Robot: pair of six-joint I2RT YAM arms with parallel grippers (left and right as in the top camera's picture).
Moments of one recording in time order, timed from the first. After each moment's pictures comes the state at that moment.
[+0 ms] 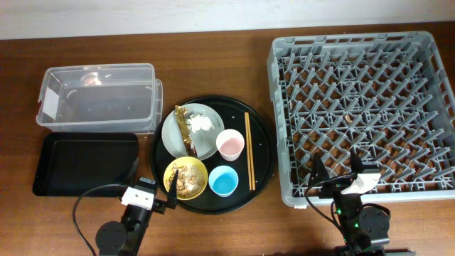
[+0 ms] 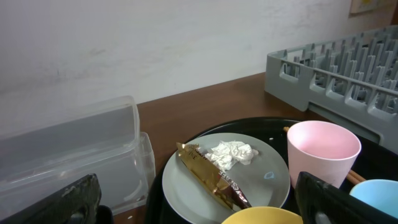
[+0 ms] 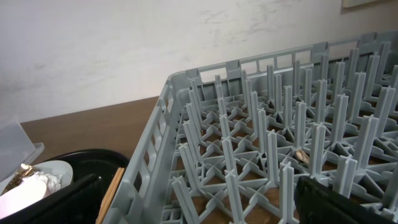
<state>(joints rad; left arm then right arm) -0.07 0.01 0.02 -0.06 0.24 0.14 0.07 0.01 0.02 -0.08 0.01 0.23</state>
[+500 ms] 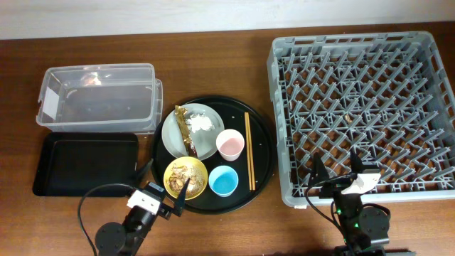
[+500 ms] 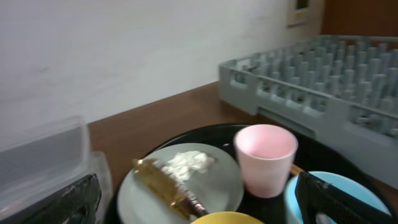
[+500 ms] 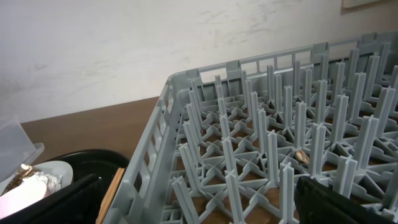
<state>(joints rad) -0.07 0.01 0.02 -0.04 0.42 0.14 0.07 0.01 0.02 -0.08 0.01 0.23</state>
